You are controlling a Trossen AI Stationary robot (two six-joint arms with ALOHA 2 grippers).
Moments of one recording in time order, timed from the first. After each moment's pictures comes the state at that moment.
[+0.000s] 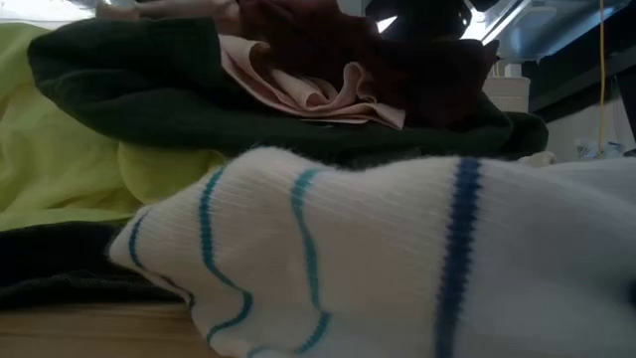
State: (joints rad) left arm -0.35 1.34 0.95 -0.26 -0.21 0.22; right arm 0.49 1.58 1.07 -0.17 0.58 0.32
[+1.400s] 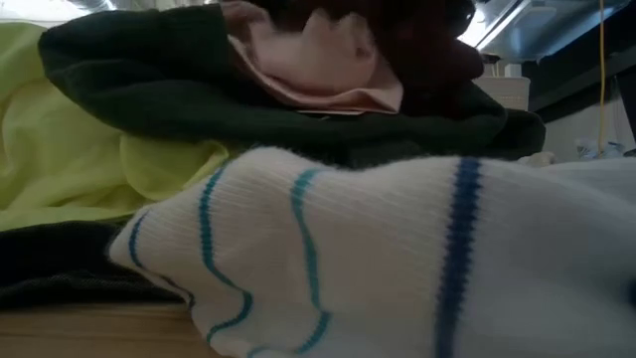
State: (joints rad) left arm -0.35 1.44 1.13 -0.27 -0.43 0.38; right arm 0.54 1.60 1.07 -0.12 0.65 0.33
